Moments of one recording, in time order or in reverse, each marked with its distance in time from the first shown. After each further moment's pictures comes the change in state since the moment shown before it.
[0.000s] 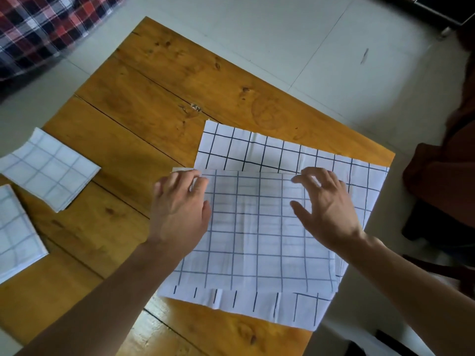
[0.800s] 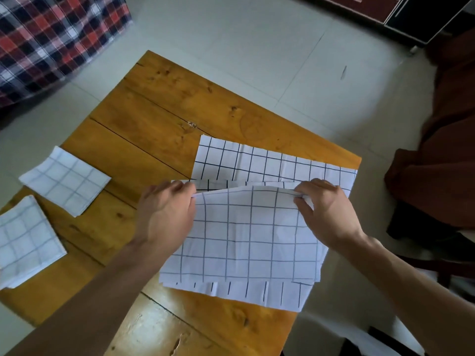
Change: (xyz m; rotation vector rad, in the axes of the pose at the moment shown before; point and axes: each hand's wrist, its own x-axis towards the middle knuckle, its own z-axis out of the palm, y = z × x) left_hand -0.014 0.005 -0.068 -0.012 0.075 0.056; right_hand -0.029 -0.003 -0.055 0.161 0.098 0.011
